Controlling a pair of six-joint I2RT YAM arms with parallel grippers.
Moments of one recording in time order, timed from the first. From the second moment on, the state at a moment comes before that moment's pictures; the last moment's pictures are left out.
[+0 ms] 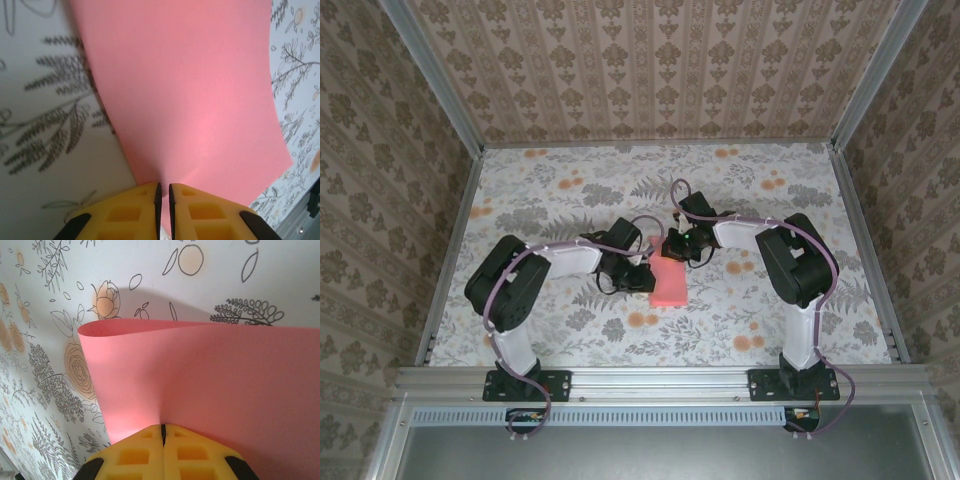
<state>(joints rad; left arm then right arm) -0.73 1.79 0.96 -0.38 0.54 -0.50 0.45 1.98 1.16 -0.28 -0.45 0.68</state>
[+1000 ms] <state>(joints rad) -0.73 1.86 1.02 -0.38 0.61 -0.50 0.45 1.98 1.16 -0.28 -0.45 0.68</state>
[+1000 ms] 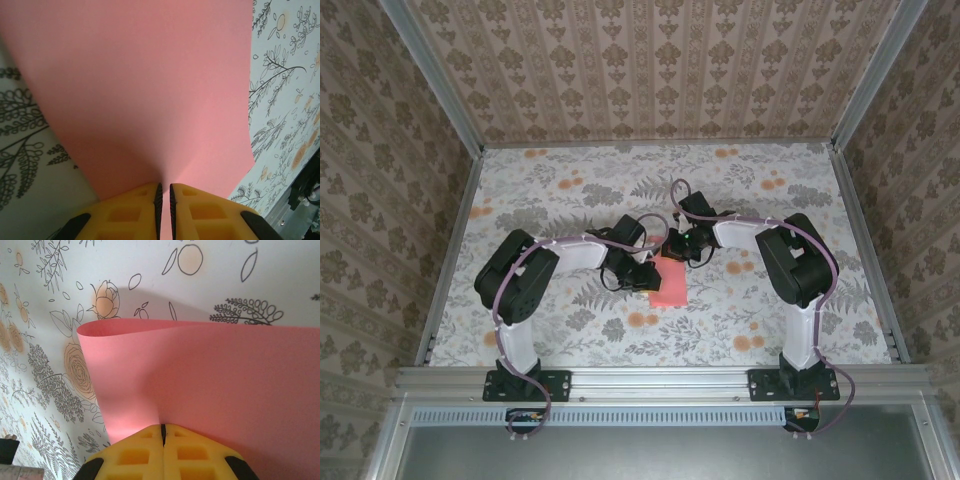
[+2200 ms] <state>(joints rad) -0.68 1.71 1.04 -0.45 0.62 -0.50 0.45 1.98 1.17 -0.30 -0.45 0.67</state>
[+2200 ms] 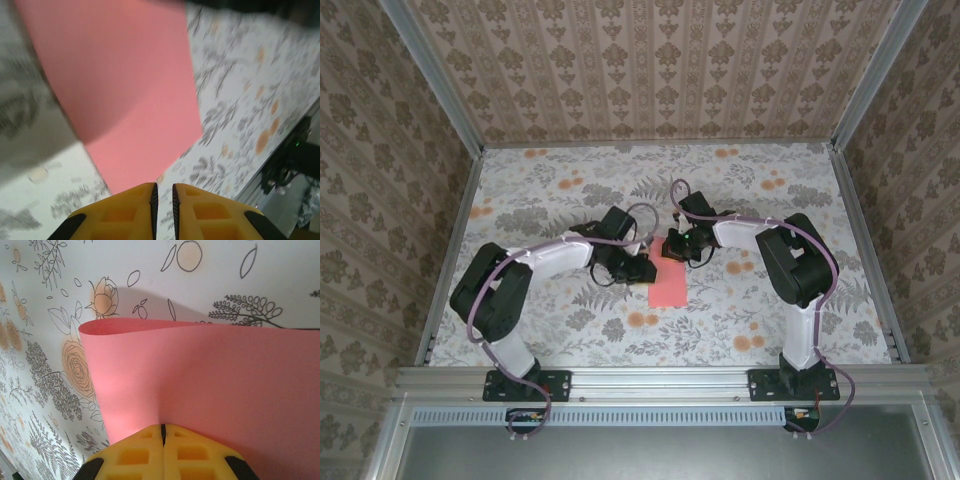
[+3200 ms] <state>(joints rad) -0.67 1.95 1.15 -0.43 0.61 -0.49 0.44 1.91 1.17 -0.33 -0.39 0.65</state>
